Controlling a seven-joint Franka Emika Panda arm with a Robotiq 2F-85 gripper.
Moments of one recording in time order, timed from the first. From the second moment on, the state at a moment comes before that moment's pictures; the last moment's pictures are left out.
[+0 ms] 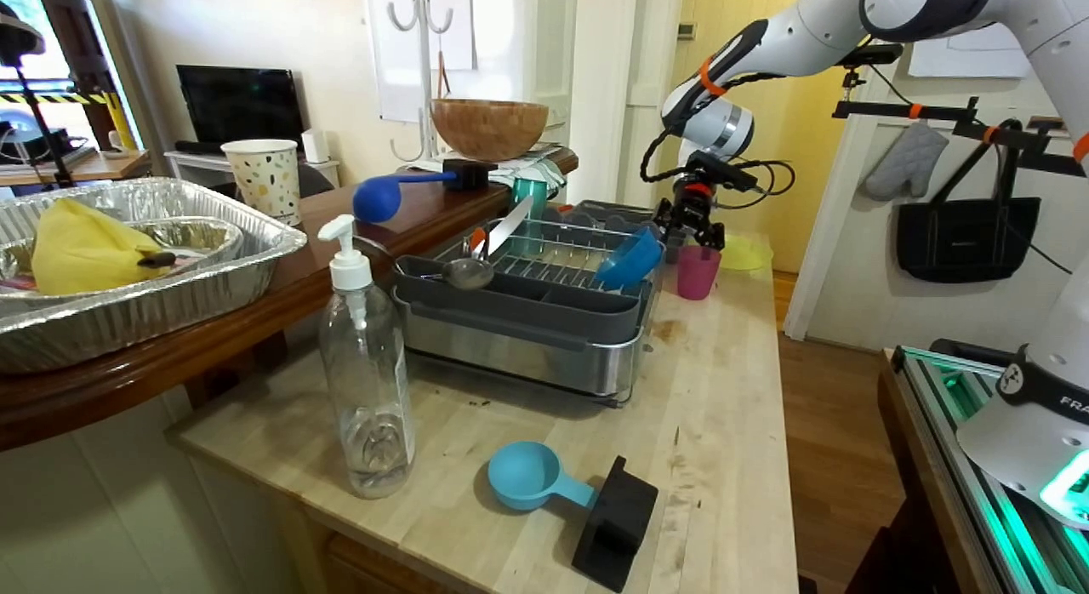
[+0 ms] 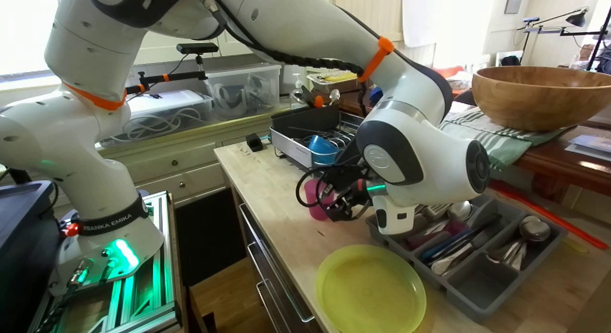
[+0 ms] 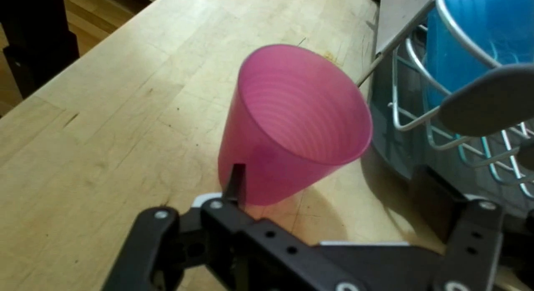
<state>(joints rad) -0.52 0.69 -0.24 -1.64 0.69 1.44 -0.02</state>
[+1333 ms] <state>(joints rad) -0.47 0.80 -0.24 -1.54 0.63 1.36 0.20</state>
